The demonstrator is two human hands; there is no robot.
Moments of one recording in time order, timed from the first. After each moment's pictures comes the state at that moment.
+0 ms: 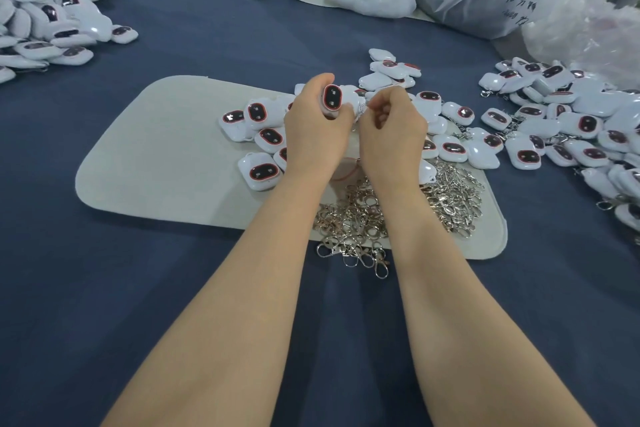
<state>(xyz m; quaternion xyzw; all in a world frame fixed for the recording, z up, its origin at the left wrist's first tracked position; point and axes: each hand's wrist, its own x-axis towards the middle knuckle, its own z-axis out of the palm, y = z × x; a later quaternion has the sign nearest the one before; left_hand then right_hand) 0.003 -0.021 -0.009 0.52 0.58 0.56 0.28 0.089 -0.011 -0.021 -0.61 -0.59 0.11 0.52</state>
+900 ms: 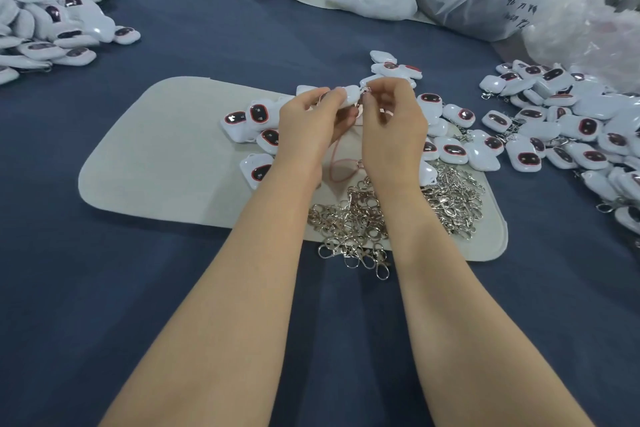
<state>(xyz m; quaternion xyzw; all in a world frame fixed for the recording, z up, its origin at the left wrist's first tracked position) -0.001 -0.019 -0.001 0.26 0.43 0.64 0.57 0.084 -0.016 -0.014 -0.54 -0.58 0.16 0.59</state>
